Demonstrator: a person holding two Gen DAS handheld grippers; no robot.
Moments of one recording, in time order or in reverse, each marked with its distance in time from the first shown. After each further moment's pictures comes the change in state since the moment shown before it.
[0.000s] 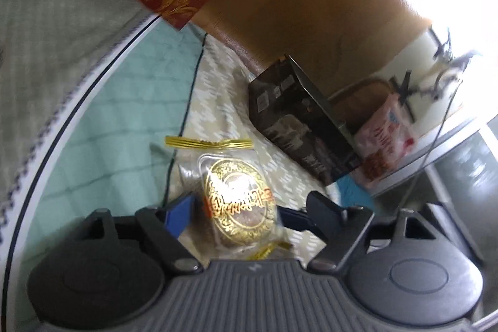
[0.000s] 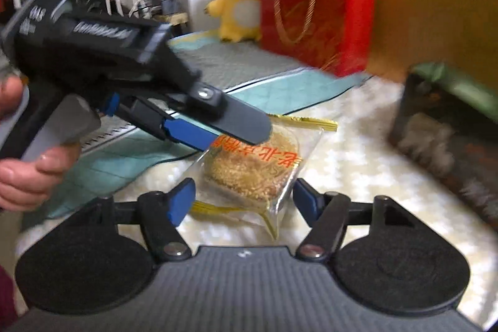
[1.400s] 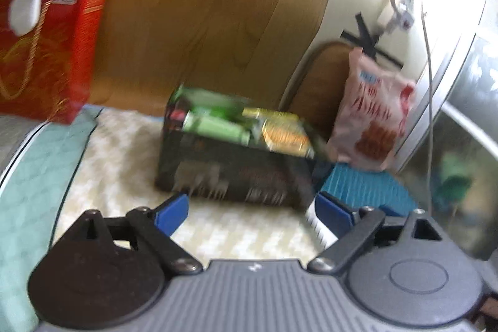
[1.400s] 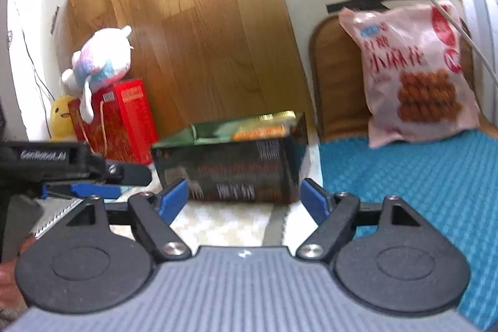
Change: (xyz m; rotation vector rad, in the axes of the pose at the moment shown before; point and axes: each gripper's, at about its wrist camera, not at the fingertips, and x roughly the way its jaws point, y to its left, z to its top) left arm 0.075 -0.141 -0.007 0.412 -0.097 0.144; right arm -0.119 -0.081 -0.056 0.479 -0.377 -0.542
